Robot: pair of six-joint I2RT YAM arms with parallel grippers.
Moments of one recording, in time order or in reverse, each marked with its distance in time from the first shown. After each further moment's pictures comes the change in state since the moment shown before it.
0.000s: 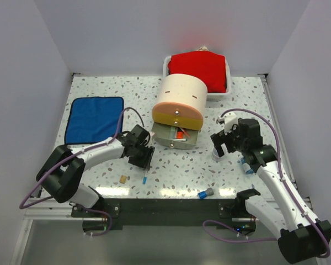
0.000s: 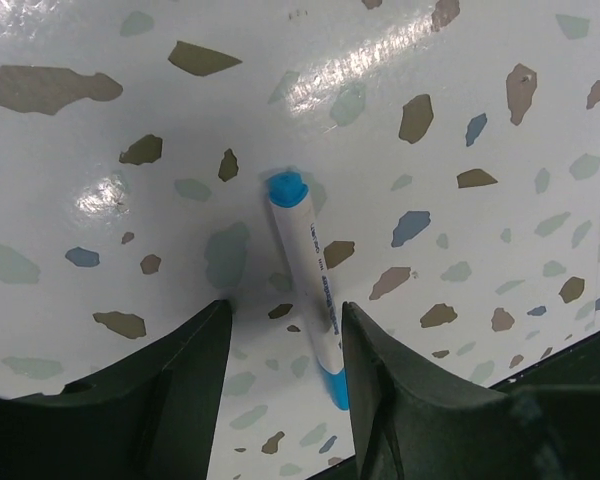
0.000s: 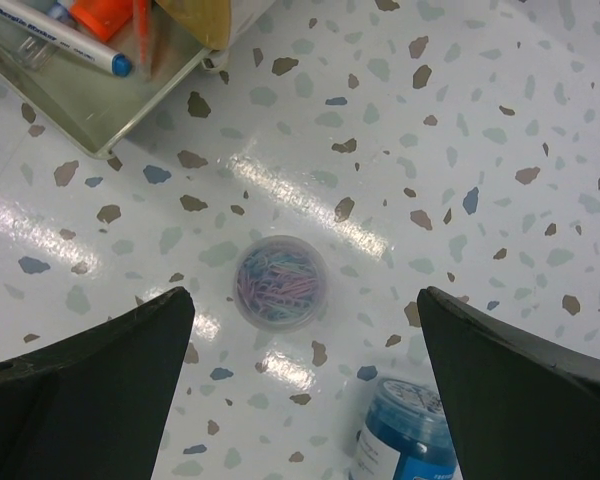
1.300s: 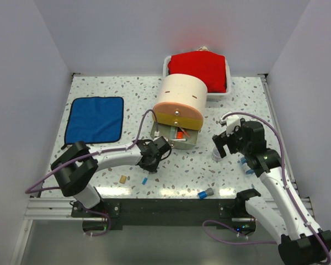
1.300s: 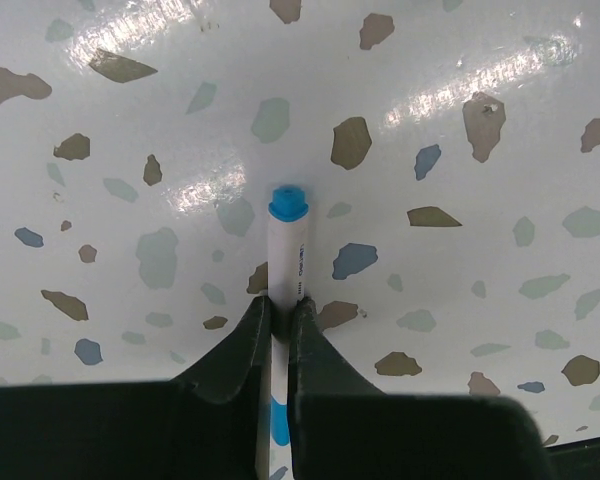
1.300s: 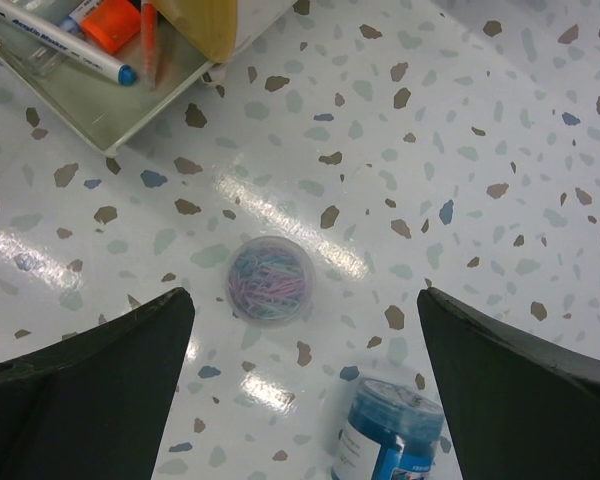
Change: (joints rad) left arm -0.295 0.141 0.109 -0.081 -0.346 -0.225; right arm -0.002 -0.076 0.003 -0.020 -0.001 -0.043
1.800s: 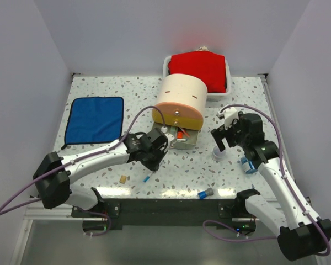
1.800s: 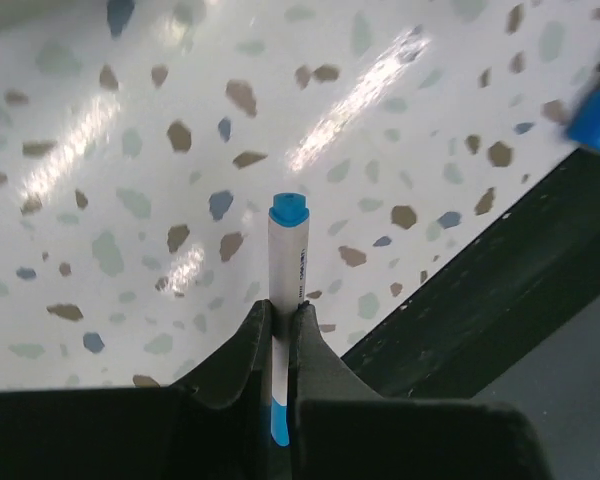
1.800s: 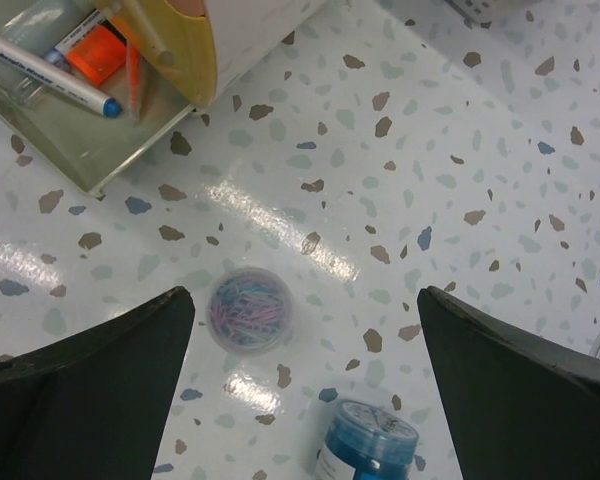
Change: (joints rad) left arm 0.000 -0.212 0.126 -0.157 0.222 0.229; right arm 0.000 0.107 0.077 0.030 0.007 -0.027
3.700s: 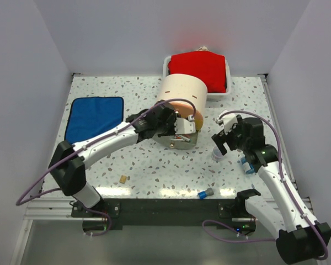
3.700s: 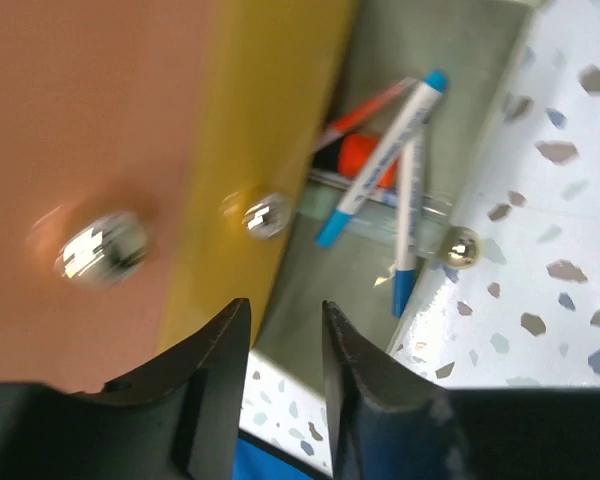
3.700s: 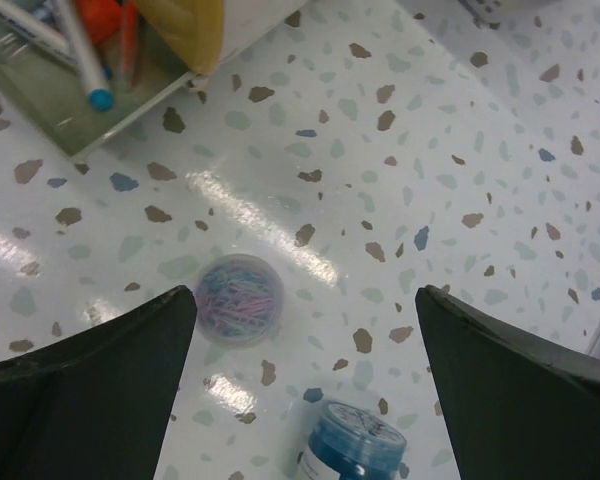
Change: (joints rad) left arm 0.112 0.206 0.302 0.275 -0.025 1.122; right arm -0.034 -0.037 -0.075 0.041 -0.044 -0.092
